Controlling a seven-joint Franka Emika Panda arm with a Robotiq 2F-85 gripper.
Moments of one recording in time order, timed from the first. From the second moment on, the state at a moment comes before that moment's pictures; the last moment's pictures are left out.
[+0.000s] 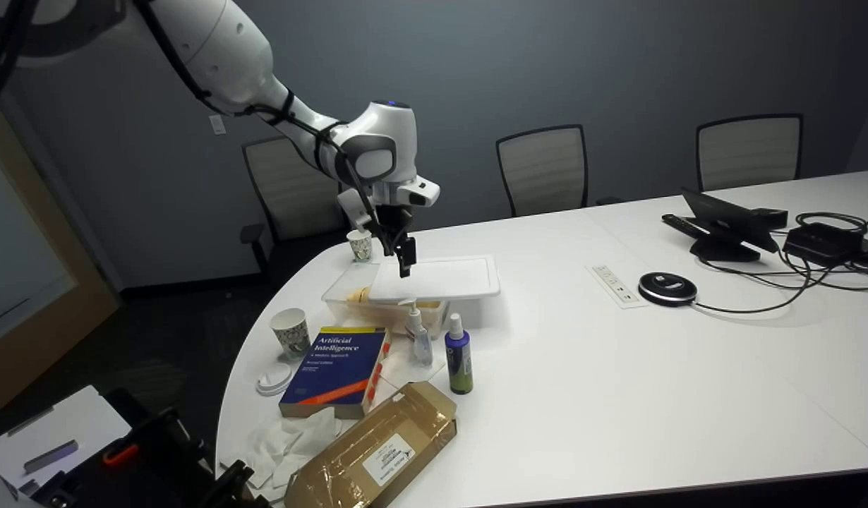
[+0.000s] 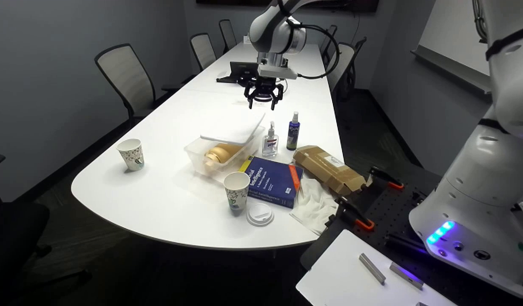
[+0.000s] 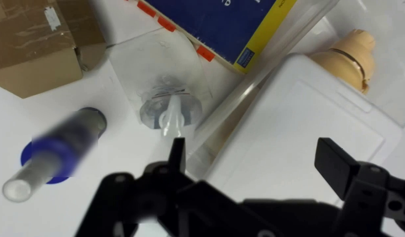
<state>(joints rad) -0.09 0.59 -0.03 -1.77 0.22 2.36 0.22</state>
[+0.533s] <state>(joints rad) 0.02 0.46 -0.03 -1.78 0.17 2.25 0.22</state>
